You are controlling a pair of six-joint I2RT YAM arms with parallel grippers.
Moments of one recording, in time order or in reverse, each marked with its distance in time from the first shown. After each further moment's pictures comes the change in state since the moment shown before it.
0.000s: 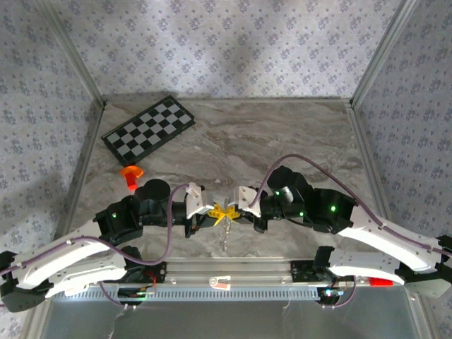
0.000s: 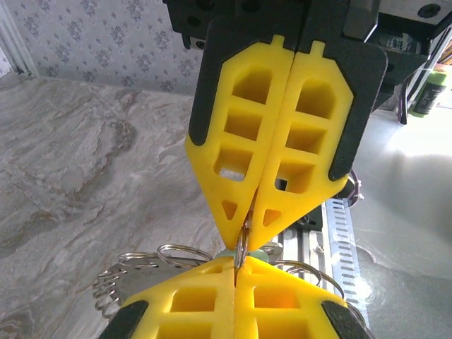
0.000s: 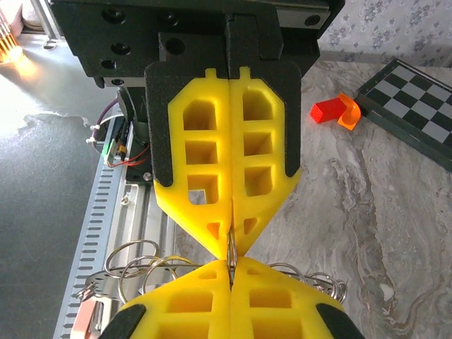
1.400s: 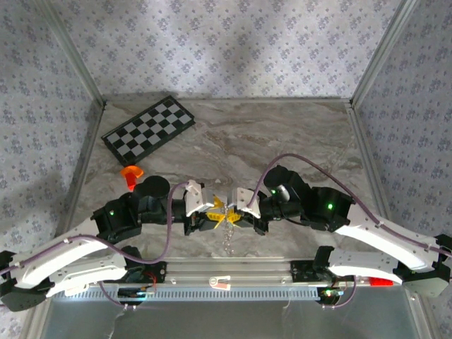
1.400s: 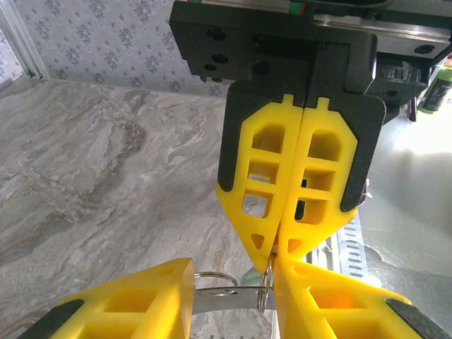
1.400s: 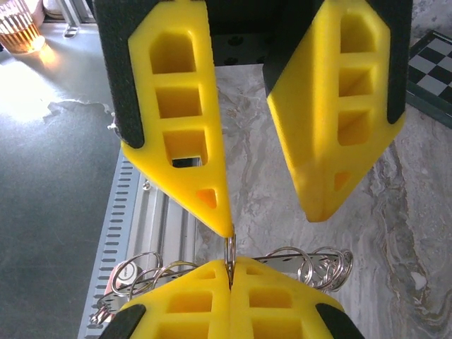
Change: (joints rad) left arm 0.000 0.020 0.064 -0.063 -0.019 0.034; right arm -0.017 0.026 0.016 -0.064 -0.054 0.011
